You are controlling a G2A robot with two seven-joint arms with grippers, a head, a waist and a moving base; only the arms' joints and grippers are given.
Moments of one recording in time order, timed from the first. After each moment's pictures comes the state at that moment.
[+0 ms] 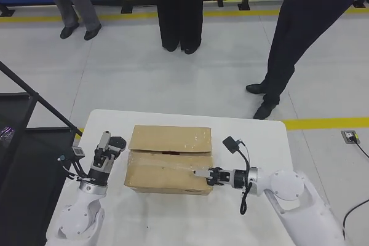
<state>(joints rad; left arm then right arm) 1.26 -1.24 -1.53 -1.61 -0.21 -0.46 -0.20 -0.93 -1.18 1.18 -1.61 -0.02 0.06 1.02</state>
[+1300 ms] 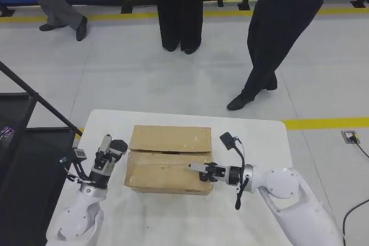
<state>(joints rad) 1.27 -1.24 -1.54 -1.60 -0.25 -0.47 -0.26 -0.91 -1.19 1.14 -1.60 0.08 0.05 0.94</state>
